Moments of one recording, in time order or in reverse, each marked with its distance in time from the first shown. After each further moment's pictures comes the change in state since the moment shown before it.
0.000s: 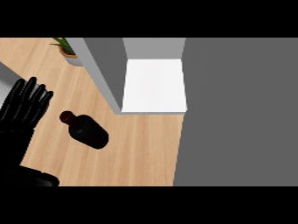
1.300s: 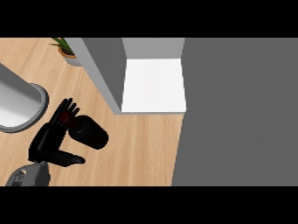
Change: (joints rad) left arm -0.184 0.037 0.052 0.956 -0.259 -0.235 -0.603; right arm 0.039 0.030 0.025 -0.007 0.031 0.025 -0.034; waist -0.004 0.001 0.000
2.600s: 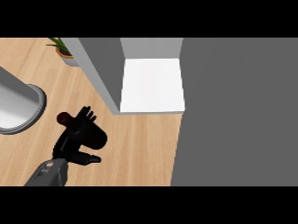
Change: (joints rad) left arm -0.242 -0.023 0.011 0.629 -0.088 -0.050 -0.311; right arm -0.022 0.015 -0.011 0.003 -0.004 0.023 0.024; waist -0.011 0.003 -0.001
